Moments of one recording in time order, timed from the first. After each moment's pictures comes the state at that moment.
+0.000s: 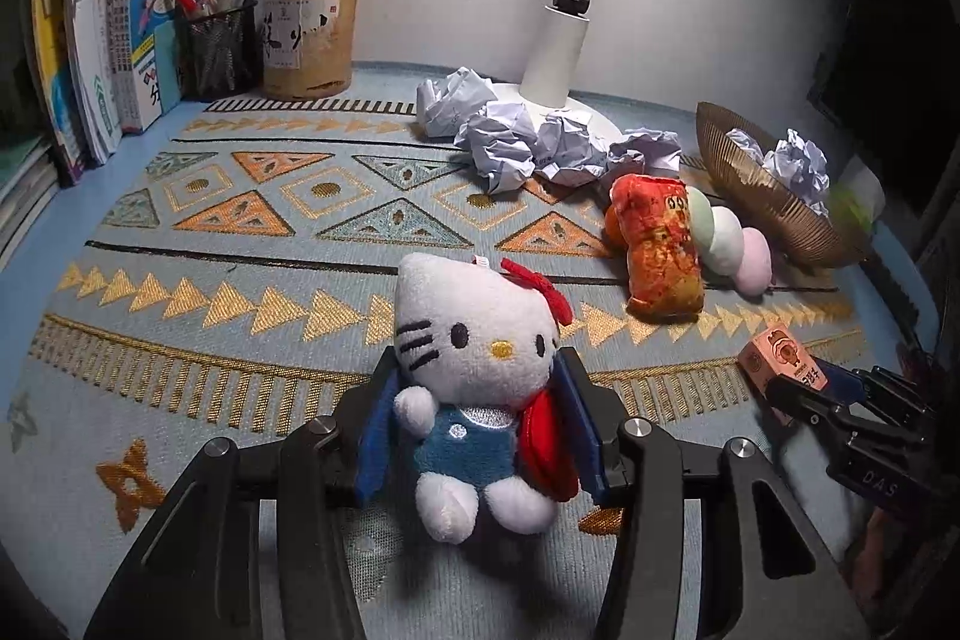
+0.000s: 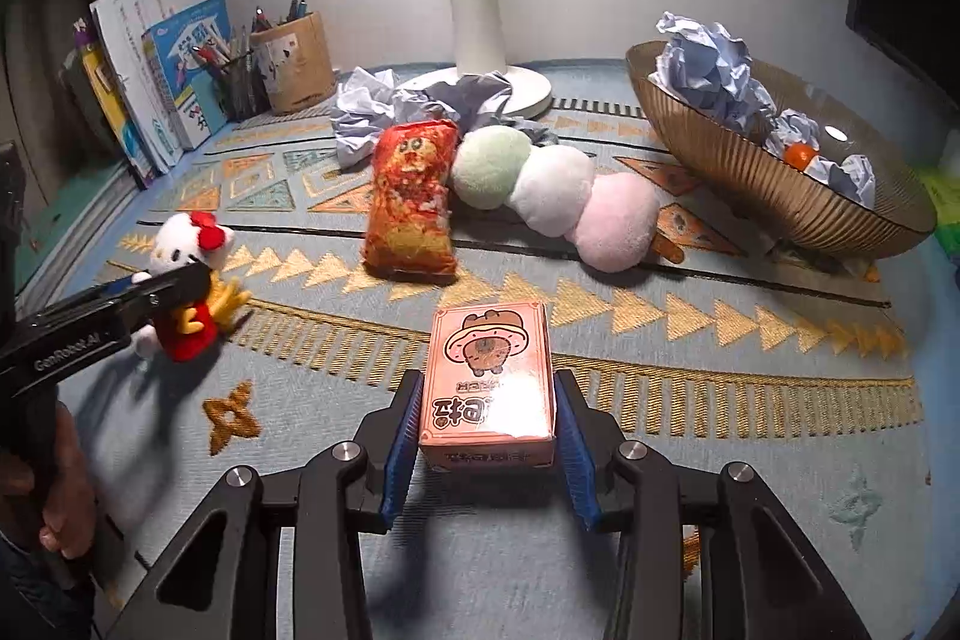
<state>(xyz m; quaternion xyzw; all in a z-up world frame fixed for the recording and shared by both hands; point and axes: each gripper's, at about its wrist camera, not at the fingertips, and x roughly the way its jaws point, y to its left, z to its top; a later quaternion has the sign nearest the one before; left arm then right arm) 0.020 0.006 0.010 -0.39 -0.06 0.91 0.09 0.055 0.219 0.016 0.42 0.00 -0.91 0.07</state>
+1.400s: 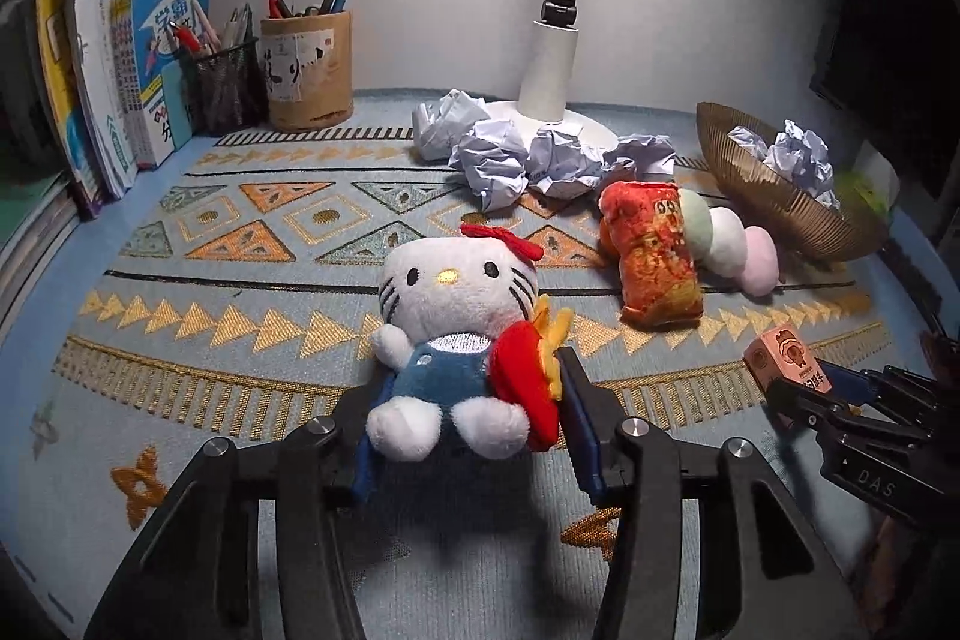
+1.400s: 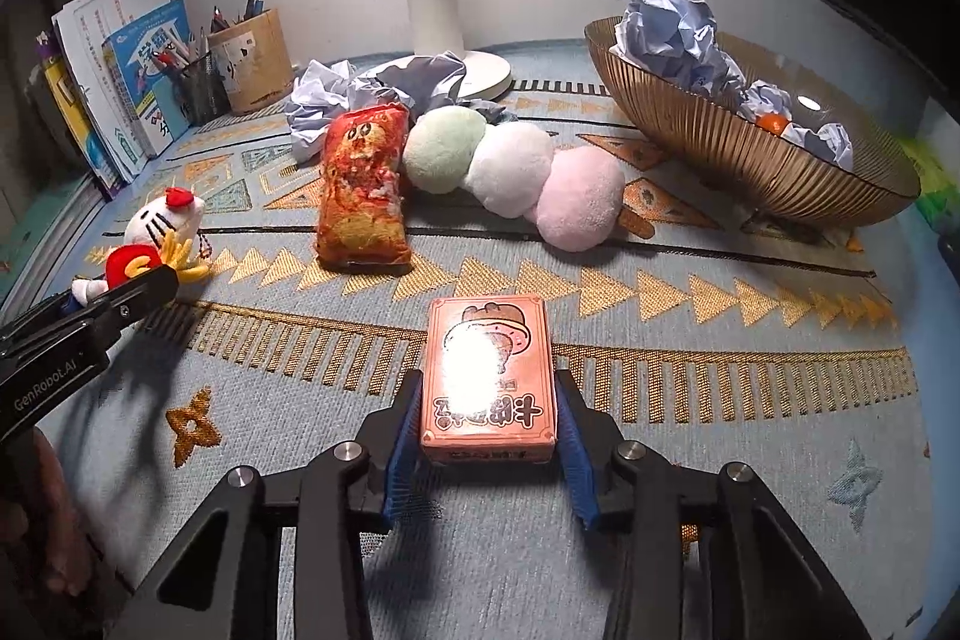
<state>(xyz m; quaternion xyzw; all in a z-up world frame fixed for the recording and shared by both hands) 0.030 0.024 0.018 -0.36 -0.03 0.93 0.06 0.051 0.224 0.010 0.43 0.00 -0.90 0.04</state>
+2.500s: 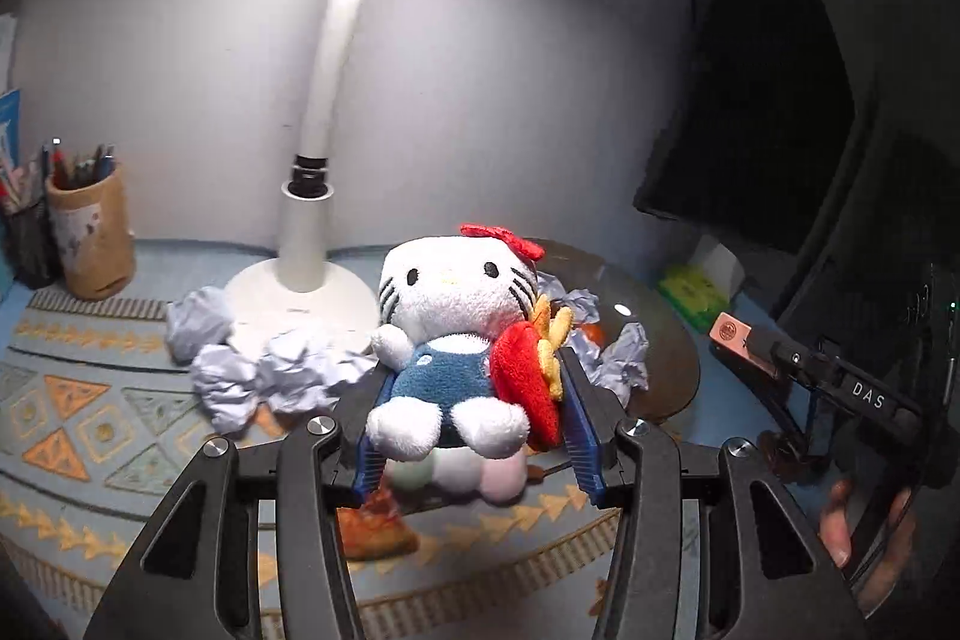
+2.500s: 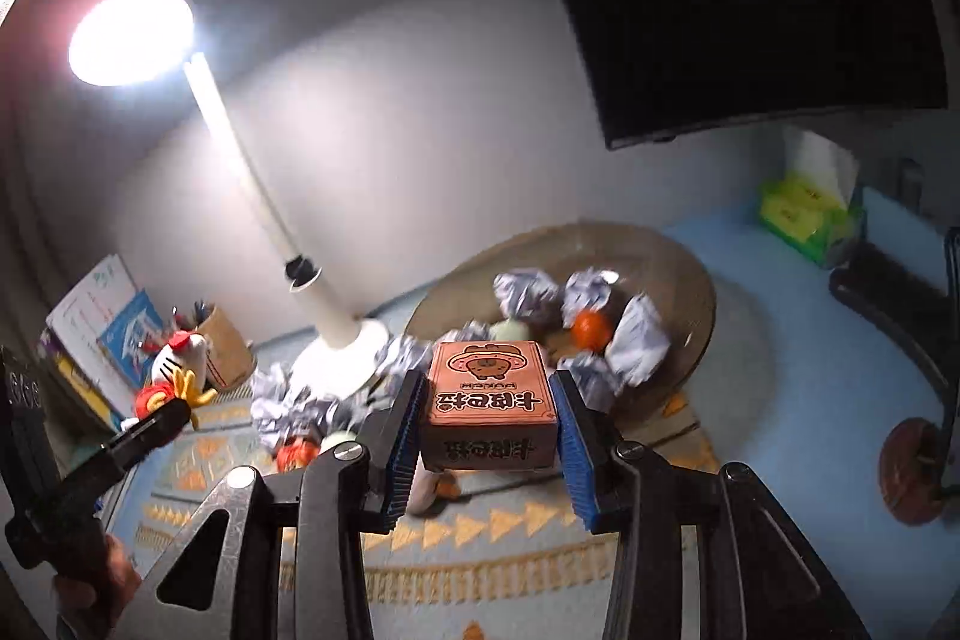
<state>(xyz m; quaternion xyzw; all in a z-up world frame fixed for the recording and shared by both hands) -0.041 0.137 0.123 -0.30 -0.08 0.92 0.25 0.058 0.383 0.155 0.25 -0.17 -0.95 -0.04</state>
